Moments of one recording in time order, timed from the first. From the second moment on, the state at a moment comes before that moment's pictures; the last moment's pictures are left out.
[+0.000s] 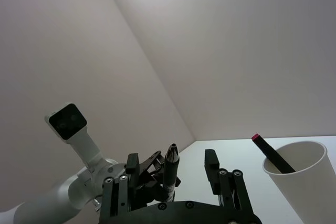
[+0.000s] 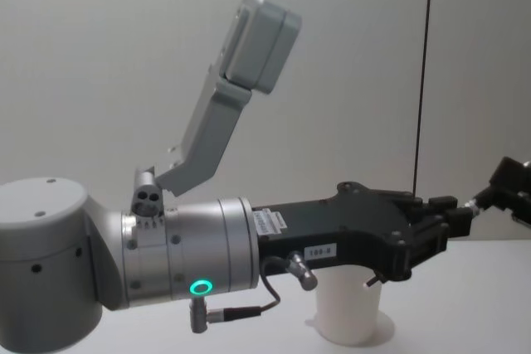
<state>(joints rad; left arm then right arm) -0.45 0.18 0.44 -1.23 -0.24 -0.17 -0.95 0.18 0.30 -0.09 -1.21 0.89 0.06 1.19</state>
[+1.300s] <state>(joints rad) -0.45 0.18 0.44 -1.23 -0.24 -0.17 -0.95 0.19 0.31 -0.11 -1.21 0.98 0.09 1.15</state>
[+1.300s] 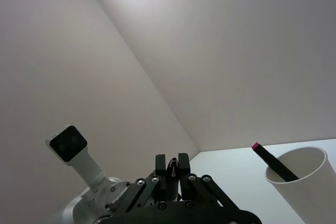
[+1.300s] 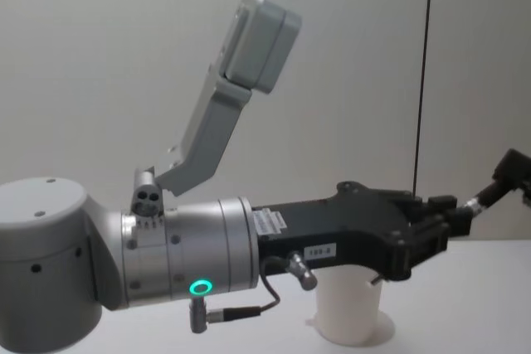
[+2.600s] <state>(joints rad) -0.45 0.18 0.44 -1.23 -0.24 -0.17 -0.95 0.28 0.35 -0.10 -1.17 0.84 0.00 1.08</state>
